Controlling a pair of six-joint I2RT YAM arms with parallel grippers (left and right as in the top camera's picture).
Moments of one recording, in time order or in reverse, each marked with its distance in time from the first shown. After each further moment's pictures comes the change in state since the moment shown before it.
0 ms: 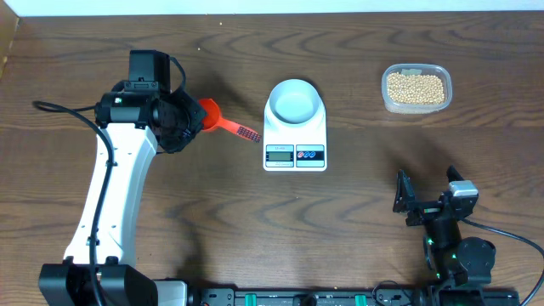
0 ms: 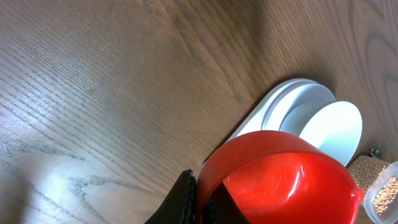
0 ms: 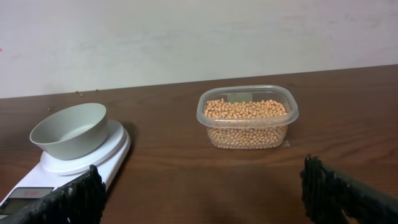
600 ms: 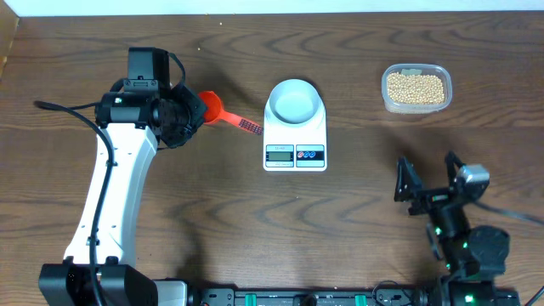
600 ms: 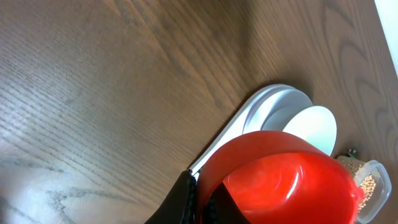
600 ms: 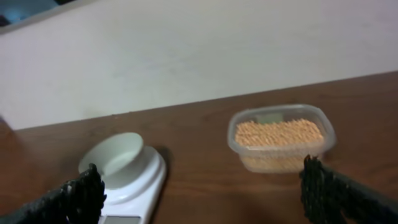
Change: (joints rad) left arm 0.000 0.000 -0.001 0.061 0.027 -0.014; right arm 0.000 0.274 0.168 0.137 -0.093 0.138
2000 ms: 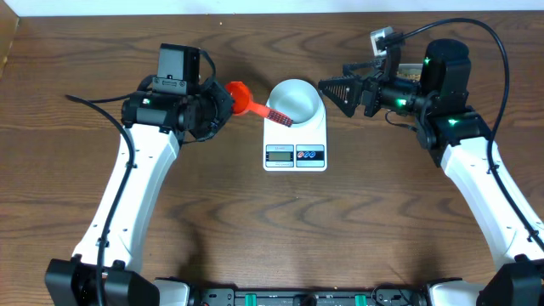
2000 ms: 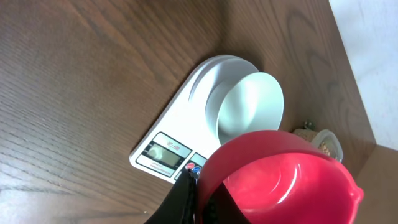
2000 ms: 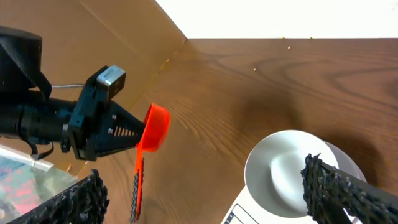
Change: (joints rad) left arm -0.140 0.000 0.000 0.111 0.055 -0.135; right arm 0.164 1.207 0.954 -0.117 -0.673 0.067
